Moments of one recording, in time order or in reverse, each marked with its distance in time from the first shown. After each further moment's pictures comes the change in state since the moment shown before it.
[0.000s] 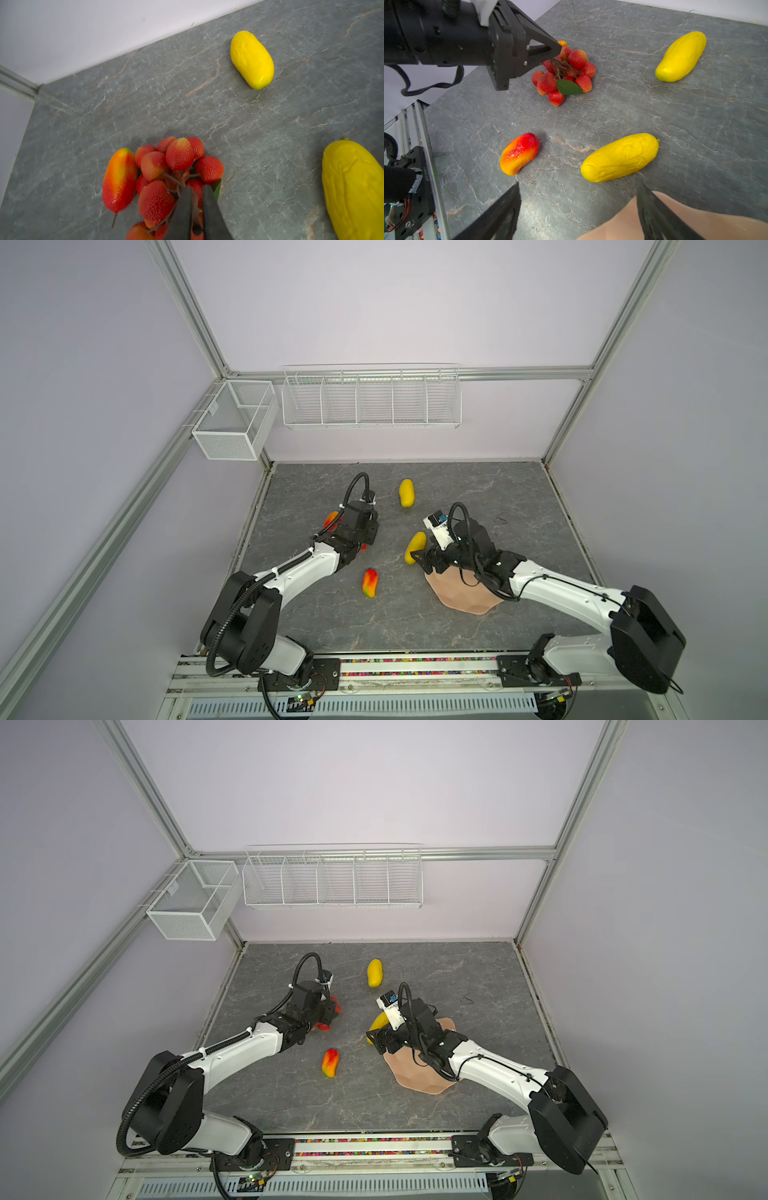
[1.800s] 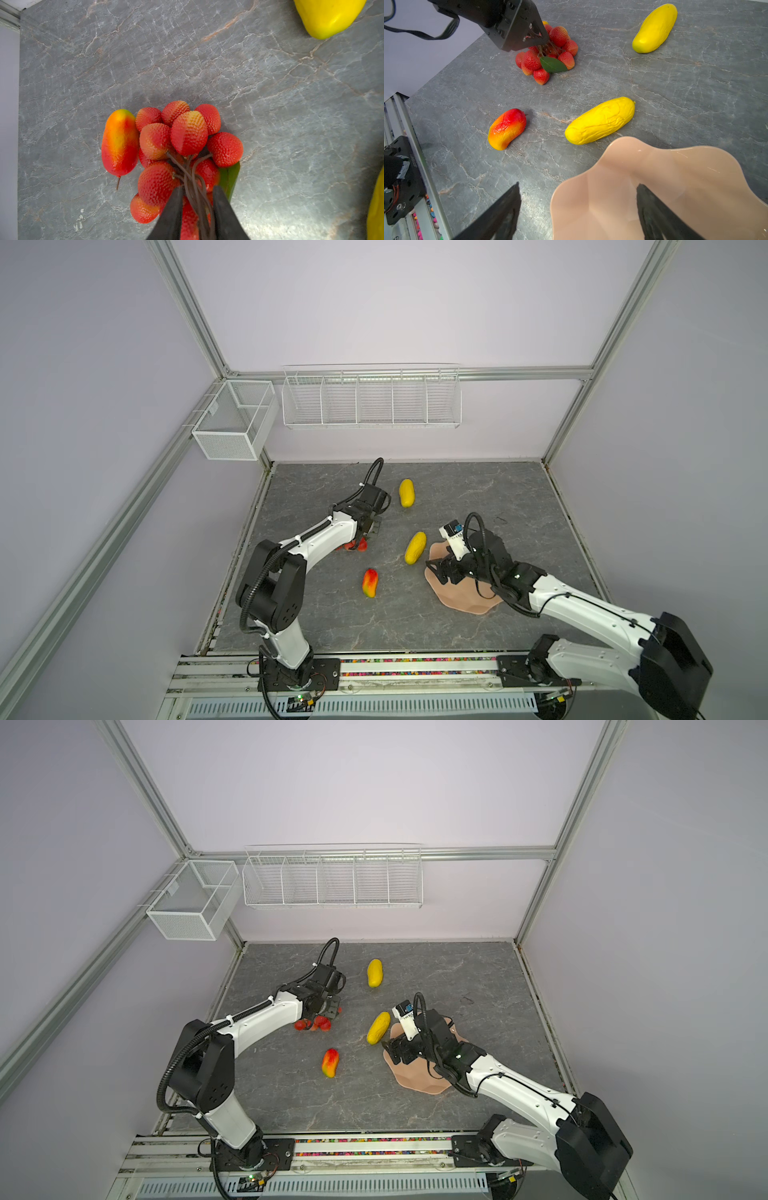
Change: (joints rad) left arm -0.003 0.261 0.369 -0.528 -0.087 -0.189; right arm -0.021 -0.164 -0.114 -0.108 0.039 0.015
